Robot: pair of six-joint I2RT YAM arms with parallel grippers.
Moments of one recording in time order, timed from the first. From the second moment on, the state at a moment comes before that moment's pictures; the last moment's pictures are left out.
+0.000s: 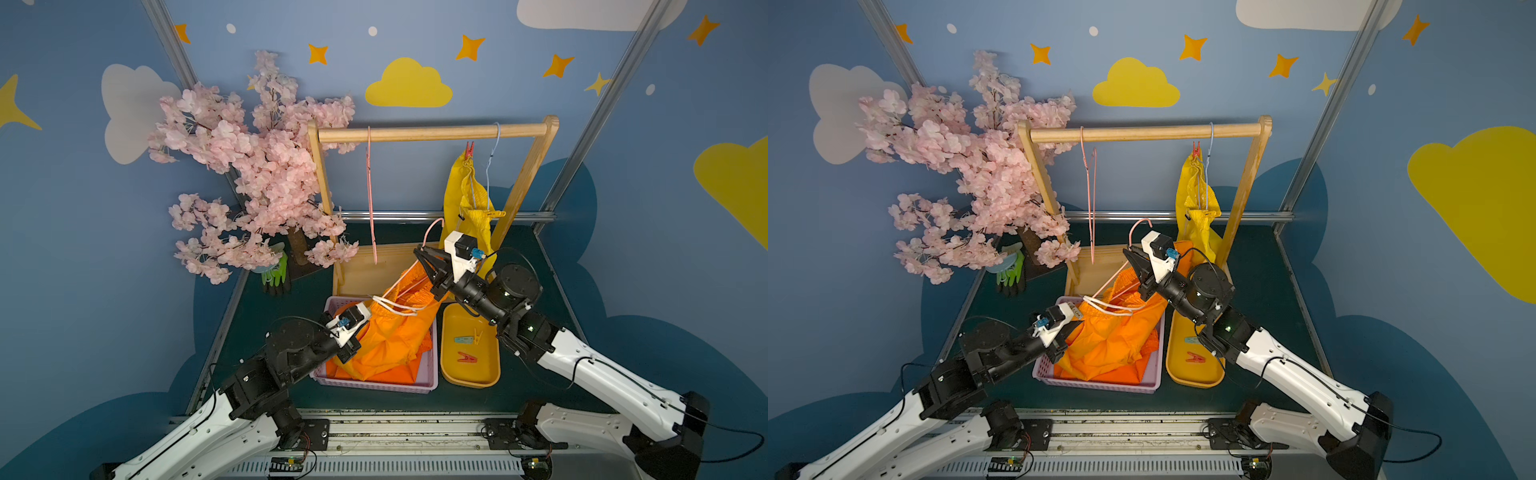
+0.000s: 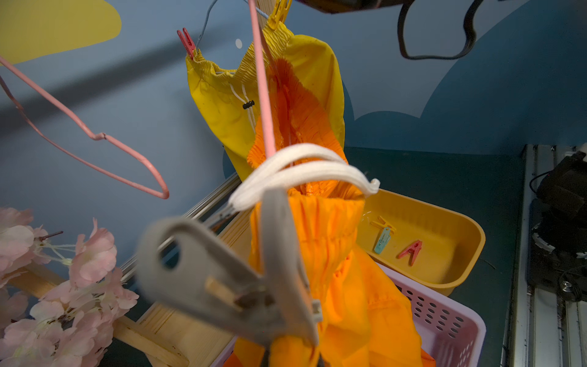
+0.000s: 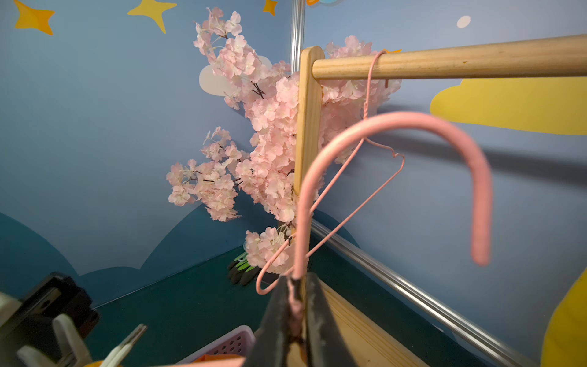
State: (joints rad) left arm -0.87 0.59 0.74 -0.35 -0.05 0.26; right arm 0.91 1.10 1.06 0.22 -0.01 -0.04
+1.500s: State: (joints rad) left arm -0.87 0.72 0.84 -0.17 0.00 0.08; right arm 0.73 1.10 0.98 0.26 -0.19 0.15
